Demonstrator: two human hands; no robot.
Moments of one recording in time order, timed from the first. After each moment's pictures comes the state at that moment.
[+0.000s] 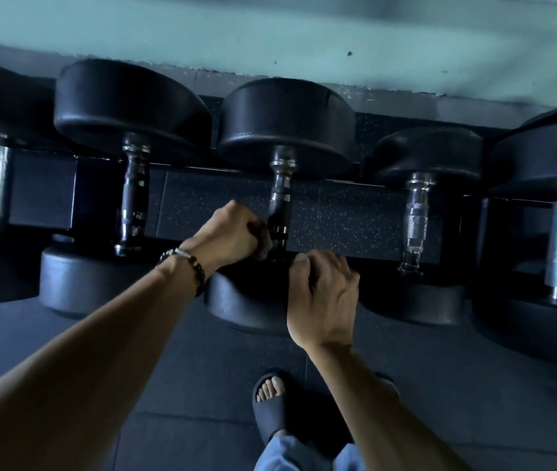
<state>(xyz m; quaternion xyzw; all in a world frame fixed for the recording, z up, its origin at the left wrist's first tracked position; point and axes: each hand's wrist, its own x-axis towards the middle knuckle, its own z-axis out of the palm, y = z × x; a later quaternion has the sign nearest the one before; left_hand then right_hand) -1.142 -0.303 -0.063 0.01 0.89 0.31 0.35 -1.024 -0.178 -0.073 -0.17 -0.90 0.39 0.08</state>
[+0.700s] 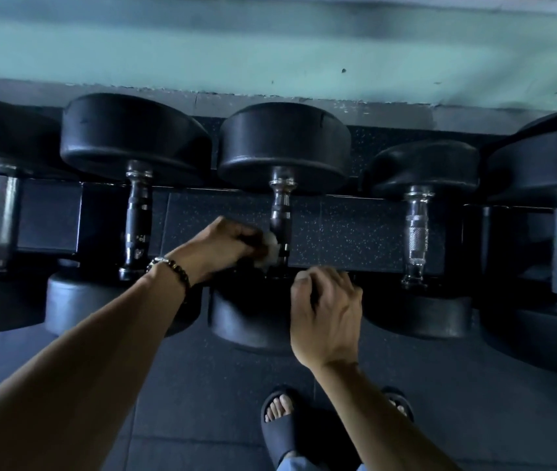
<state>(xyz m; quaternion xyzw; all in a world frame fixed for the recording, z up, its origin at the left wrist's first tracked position) -1.148 -0.316 -0.073 -0.06 0.76 0.52 0.39 -1.023 -0.178 -0.072 -0.18 -0.90 0.39 0.05</state>
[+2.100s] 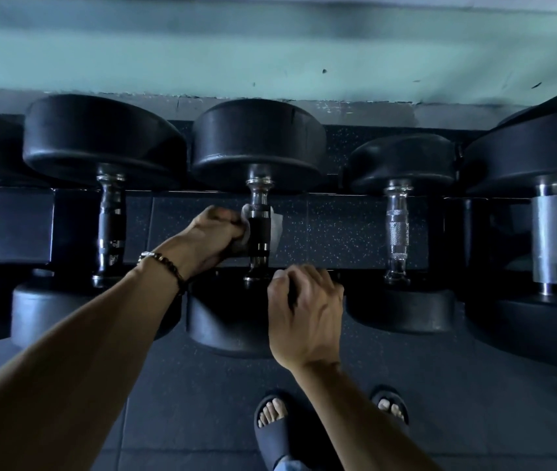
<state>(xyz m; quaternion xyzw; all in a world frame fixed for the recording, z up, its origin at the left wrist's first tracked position) -1.160 -0.294 -0.096 -0.15 0.74 0.56 0.34 -1.022 -0.180 -0.074 -0.18 -0.90 0.39 0.07</state>
